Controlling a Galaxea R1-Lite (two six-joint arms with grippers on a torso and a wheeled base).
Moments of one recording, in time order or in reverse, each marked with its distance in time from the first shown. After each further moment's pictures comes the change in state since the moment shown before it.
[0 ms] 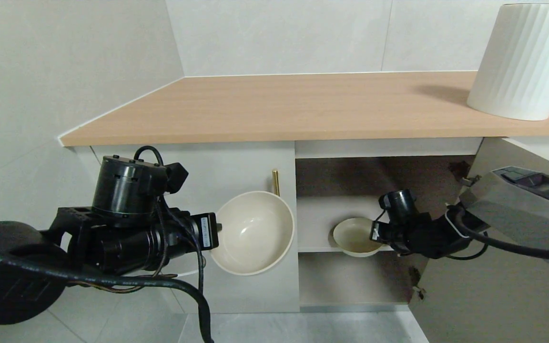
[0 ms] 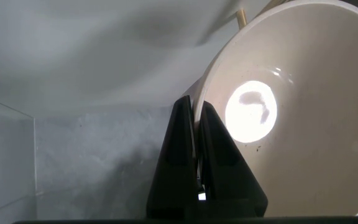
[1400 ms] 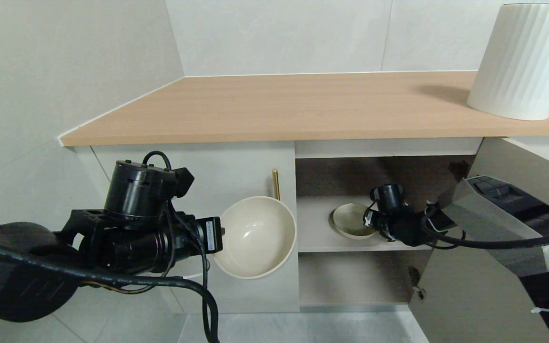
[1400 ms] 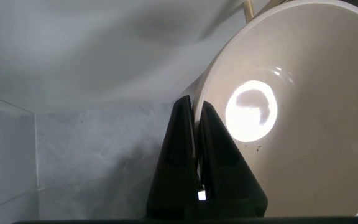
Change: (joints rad) left arm -0.009 0.034 0.000 -0.003 0.003 0.000; right arm -0.023 0.169 -0.298 0.046 -0.083 0.034
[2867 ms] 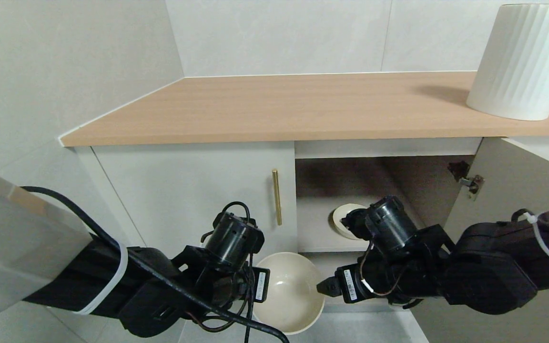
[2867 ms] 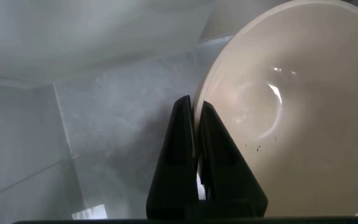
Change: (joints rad) left arm -0.200 0.288 -0.021 -0.001 0.163 0.042; right arm 0.443 -0.631 0.563 0.279 0.325 -0.108
